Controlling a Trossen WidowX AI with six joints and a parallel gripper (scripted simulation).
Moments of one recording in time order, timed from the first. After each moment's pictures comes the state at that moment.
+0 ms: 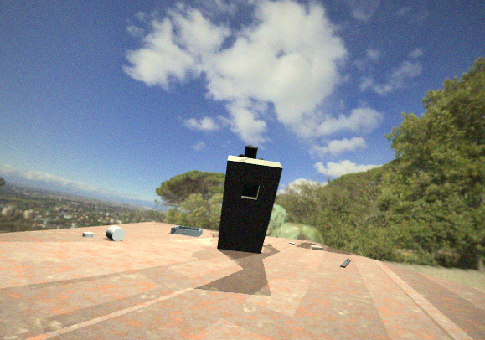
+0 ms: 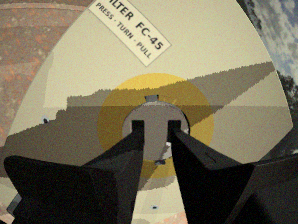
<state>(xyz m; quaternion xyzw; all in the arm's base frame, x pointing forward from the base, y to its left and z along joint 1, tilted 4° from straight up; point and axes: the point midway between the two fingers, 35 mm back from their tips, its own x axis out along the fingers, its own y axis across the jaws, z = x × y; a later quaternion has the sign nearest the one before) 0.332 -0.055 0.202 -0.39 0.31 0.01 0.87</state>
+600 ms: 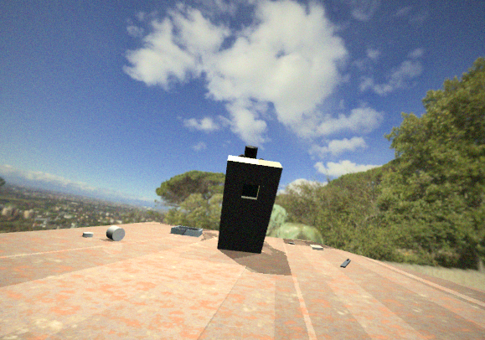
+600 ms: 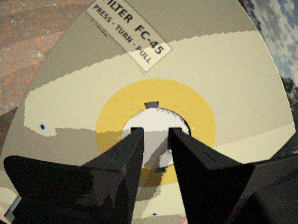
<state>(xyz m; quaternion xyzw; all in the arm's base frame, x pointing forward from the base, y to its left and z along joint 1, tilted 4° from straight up) 0.338 -0.055 0.200 -0.39 0.30 0.02 0.87</state>
